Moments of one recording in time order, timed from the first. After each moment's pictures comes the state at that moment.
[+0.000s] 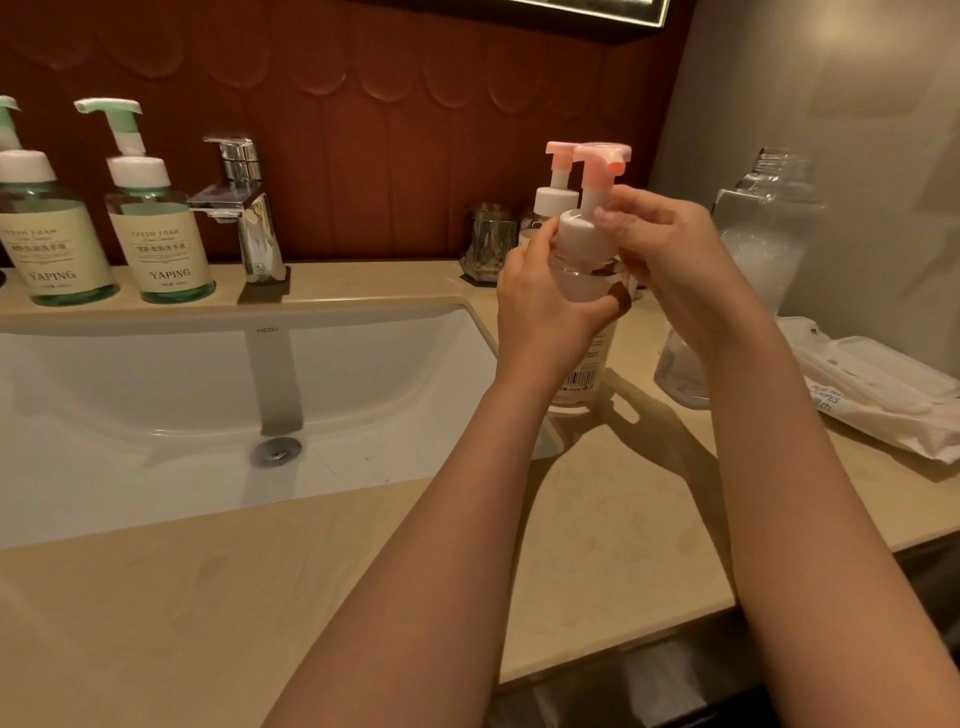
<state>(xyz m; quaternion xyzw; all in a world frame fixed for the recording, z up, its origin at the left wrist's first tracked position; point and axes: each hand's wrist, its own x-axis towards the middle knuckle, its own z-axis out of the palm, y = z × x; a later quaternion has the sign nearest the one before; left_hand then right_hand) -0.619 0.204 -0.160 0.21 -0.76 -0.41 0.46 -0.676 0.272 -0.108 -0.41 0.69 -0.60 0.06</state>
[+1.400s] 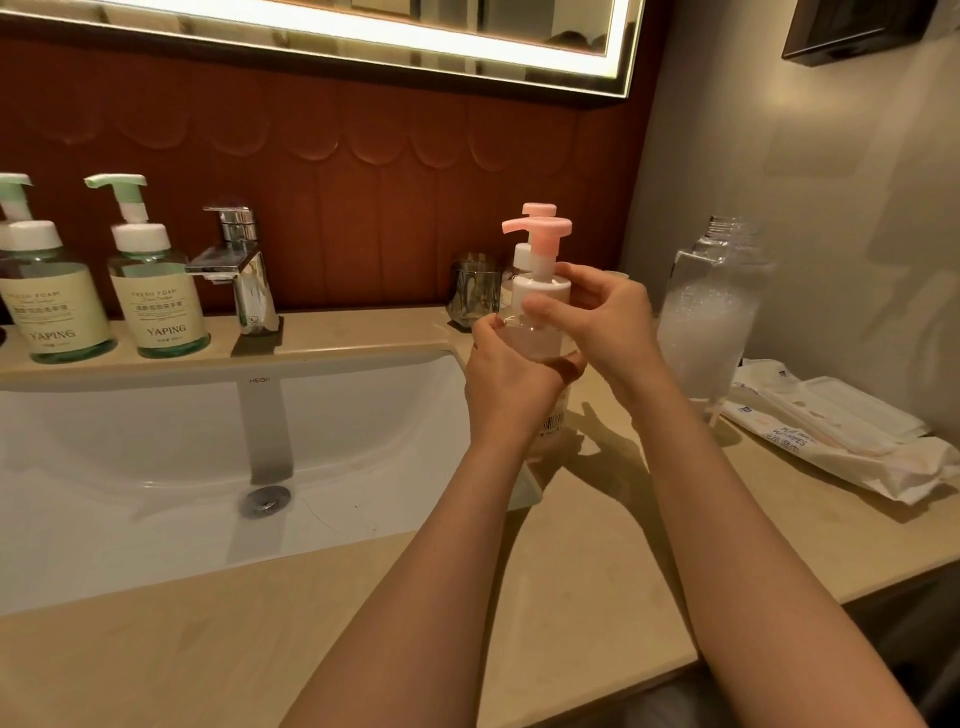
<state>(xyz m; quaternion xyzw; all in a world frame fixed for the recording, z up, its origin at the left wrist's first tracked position) -0.621 0.204 -0.163 0.30 -0.71 -0.49 0.41 -0.681 0.252 -0.125 -0.41 0.66 -0.63 0.01</state>
